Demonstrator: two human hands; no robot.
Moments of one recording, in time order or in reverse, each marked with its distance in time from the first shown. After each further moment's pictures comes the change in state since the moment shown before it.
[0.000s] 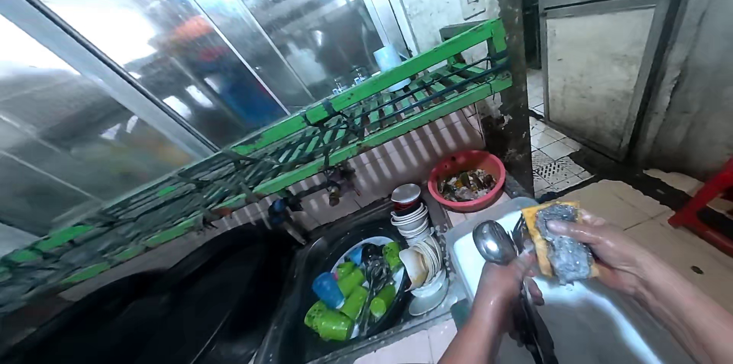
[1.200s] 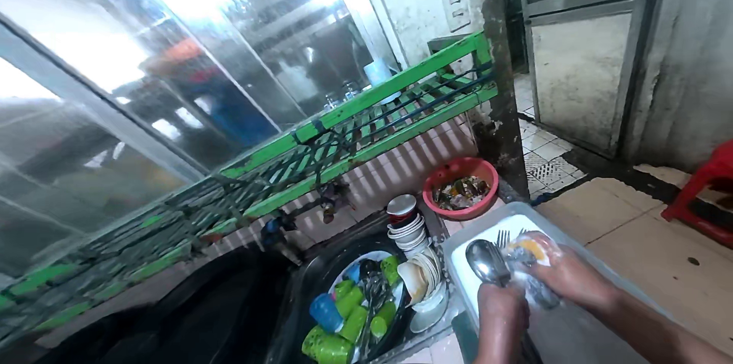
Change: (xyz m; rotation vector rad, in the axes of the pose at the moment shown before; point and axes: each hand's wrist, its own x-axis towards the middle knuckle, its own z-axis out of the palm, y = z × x) left_hand -0.015 -0.014 0.006 0.141 0.247 0.071; right_hand 0.012 0.039 0.005 -1.110 -0.022 -0.149
